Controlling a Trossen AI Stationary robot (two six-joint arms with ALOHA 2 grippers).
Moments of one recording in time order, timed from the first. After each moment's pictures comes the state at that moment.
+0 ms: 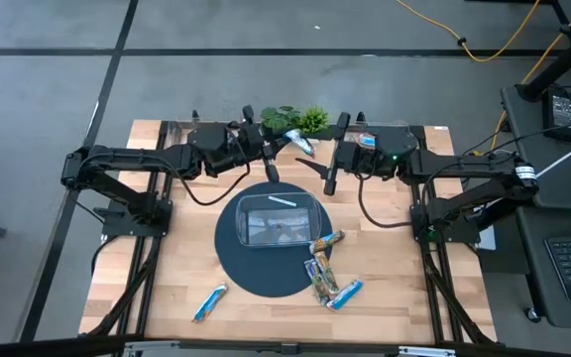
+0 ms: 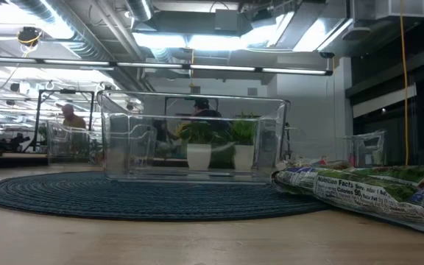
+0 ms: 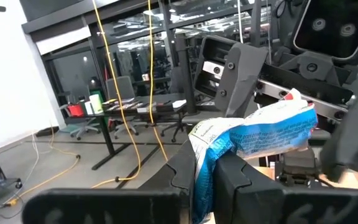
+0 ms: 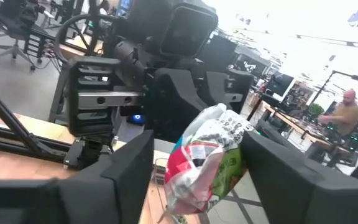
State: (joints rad) left arm 0.09 1.35 1.20 0.26 -0.32 0.19; right arm -0.06 1.30 1.17 0.20 0.15 -0.41
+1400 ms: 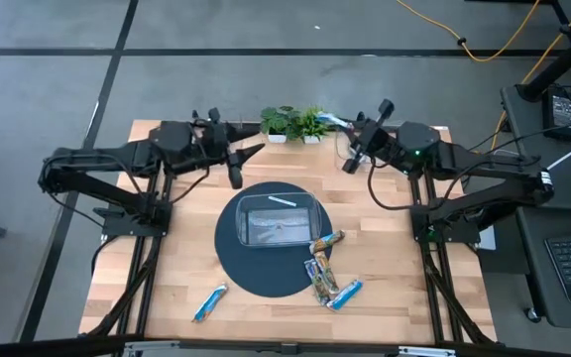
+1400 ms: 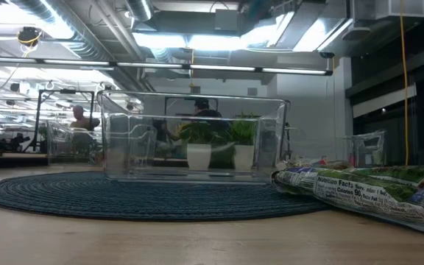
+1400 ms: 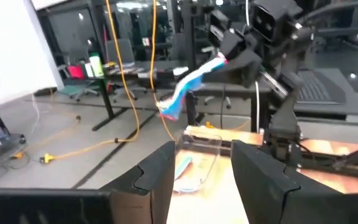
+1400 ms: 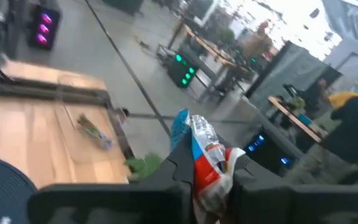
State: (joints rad) left arm 0.03 1.10 1.20 -0.17 -0.40 0.05; right arm -0.07 1.11 1.16 -0.18 0.60 -0.45
